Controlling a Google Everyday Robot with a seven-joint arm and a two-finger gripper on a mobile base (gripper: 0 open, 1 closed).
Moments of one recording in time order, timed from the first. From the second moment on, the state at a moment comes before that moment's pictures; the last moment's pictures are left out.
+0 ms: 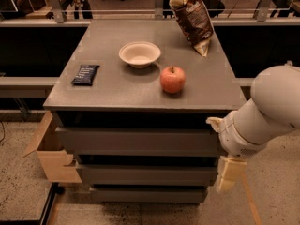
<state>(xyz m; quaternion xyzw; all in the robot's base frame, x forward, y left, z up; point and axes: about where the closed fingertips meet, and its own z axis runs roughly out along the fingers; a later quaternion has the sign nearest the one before) 0.421 -0.173 0.768 -0.68 0.71 0.02 0.15</state>
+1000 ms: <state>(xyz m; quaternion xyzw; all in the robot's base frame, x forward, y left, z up) 0.452 -0.162 0.717 -0.69 0.70 0.03 0.18</state>
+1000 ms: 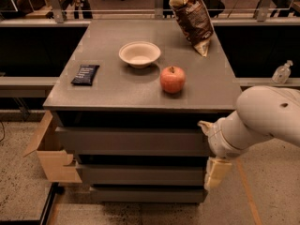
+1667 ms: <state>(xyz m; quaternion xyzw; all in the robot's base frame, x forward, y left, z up) 0.473 -0.157 0.693 -0.69 0.70 0.02 0.18</state>
